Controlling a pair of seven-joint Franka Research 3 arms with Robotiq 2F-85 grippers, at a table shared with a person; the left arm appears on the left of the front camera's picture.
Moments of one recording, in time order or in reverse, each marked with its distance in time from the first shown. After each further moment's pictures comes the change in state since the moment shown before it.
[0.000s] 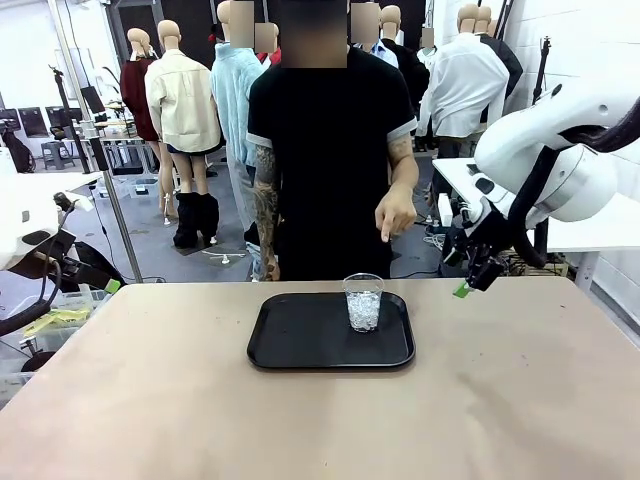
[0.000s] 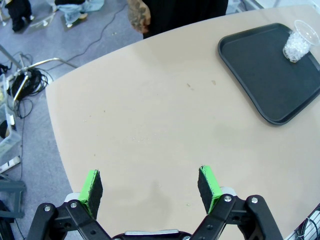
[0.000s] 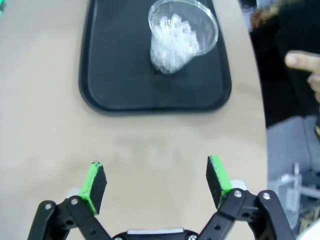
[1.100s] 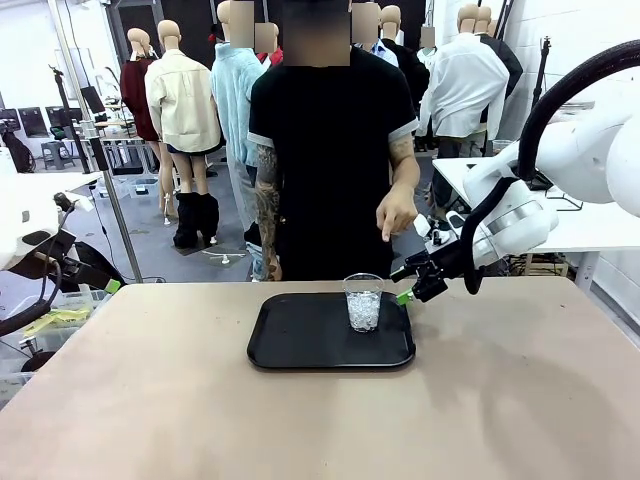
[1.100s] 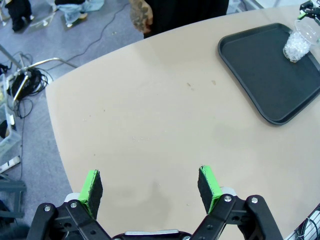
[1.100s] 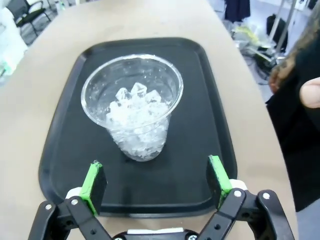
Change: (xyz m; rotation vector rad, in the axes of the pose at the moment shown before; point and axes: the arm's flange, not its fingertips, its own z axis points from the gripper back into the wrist) left arm 0.000 0.000 0.000 0.000 0.001 0.000; right arm -0.036 -0.079 -0.135 0.163 -0.470 -0.132
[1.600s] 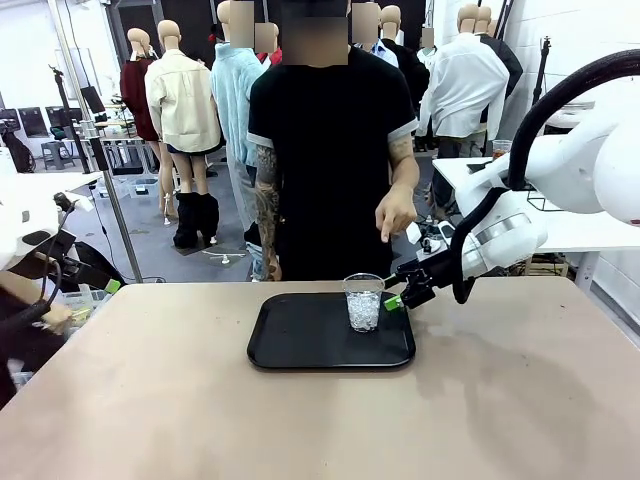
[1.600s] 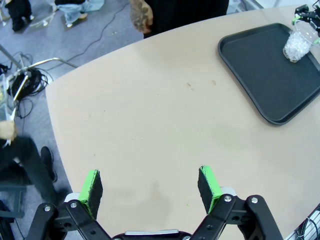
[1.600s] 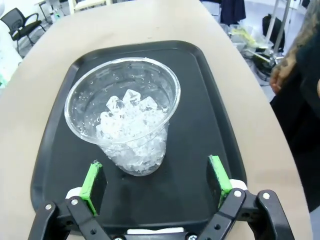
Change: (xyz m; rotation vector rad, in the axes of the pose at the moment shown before) left arm 0.000 0.000 0.000 0.000 0.000 0.000; right arm -0.011 0.000 -0.027 -0.009 -0.038 -0.044
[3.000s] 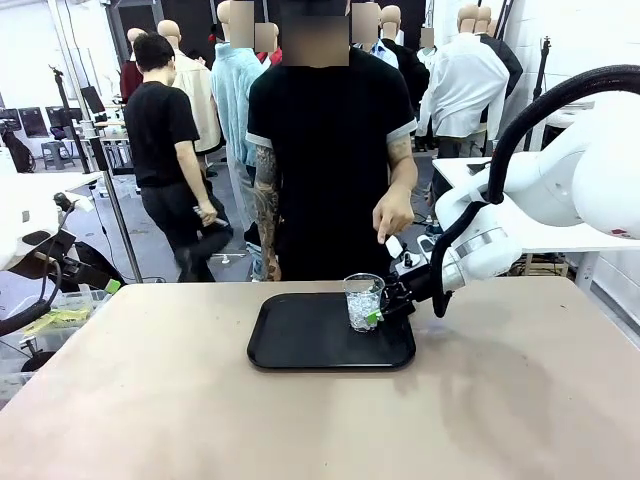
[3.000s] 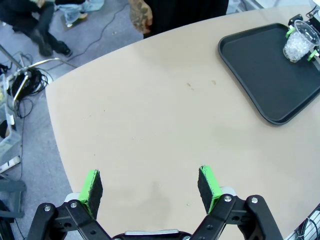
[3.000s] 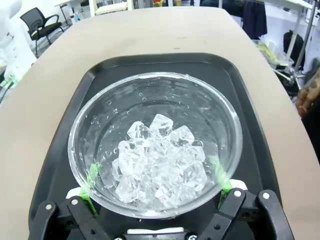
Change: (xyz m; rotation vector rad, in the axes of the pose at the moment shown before) left arm 0.000 0.000 0.000 0.000 0.000 0.000; right arm -0.003 0.010 -0.053 0.100 -0.060 0.035
